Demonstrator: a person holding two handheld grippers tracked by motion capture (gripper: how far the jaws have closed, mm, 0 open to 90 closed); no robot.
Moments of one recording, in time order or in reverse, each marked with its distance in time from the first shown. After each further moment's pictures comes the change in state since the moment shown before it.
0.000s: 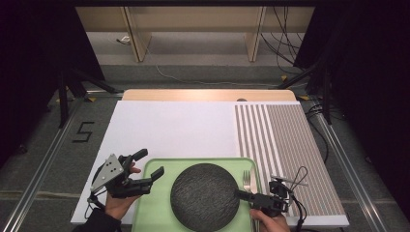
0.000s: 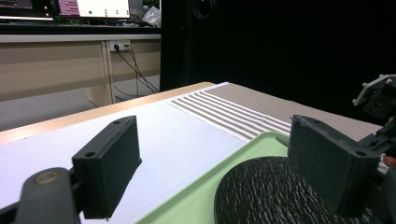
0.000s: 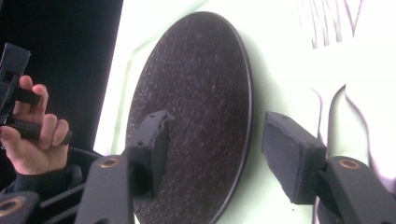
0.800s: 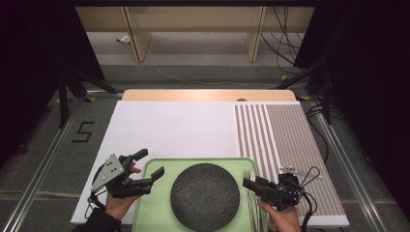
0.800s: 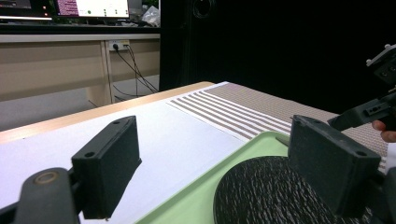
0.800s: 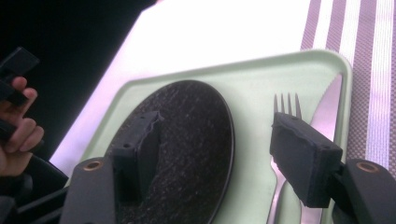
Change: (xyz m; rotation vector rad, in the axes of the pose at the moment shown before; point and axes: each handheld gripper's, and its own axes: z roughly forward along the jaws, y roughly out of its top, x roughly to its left) left arm 0.000 0.000 0.001 0.001 -0.004 -0.002; right arm 0.018 0.018 -0.027 -0.187 -0.078 -0.304
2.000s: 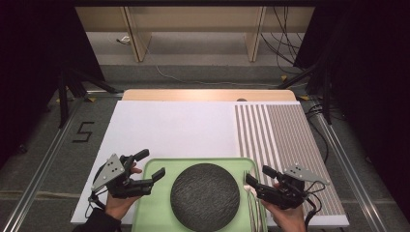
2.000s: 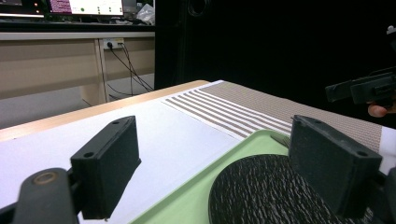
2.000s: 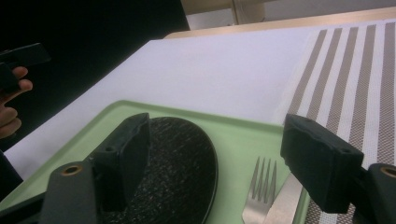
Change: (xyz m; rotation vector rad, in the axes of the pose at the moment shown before) left arm -0.001 0.000 0.002 0.011 -0.022 0.003; right arm 0.016 0.007 -0.016 -0.165 -0.050 -0.314
